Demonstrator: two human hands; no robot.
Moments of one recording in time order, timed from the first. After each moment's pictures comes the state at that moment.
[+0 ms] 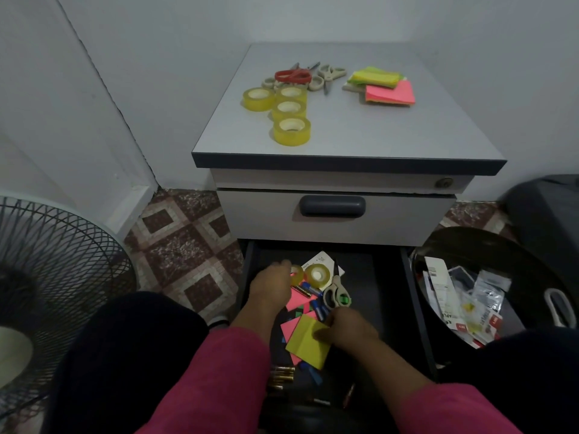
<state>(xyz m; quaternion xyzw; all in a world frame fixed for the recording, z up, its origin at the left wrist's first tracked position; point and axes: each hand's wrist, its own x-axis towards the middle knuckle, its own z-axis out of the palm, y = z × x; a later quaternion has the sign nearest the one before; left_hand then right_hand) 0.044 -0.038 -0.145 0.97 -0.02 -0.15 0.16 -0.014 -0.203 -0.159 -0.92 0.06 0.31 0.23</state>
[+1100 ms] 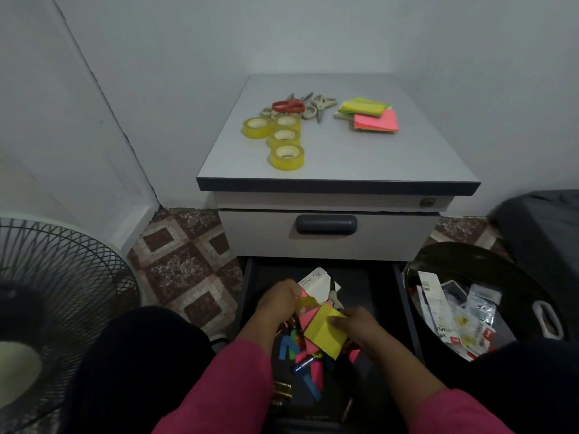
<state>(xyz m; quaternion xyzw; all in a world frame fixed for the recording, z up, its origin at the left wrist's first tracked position) 0.038 -0.056 -0.116 0.90 0.06 -0.24 0.36 -0.003 -0.223 -0.131 -0.81 0.19 0.26 0.49</state>
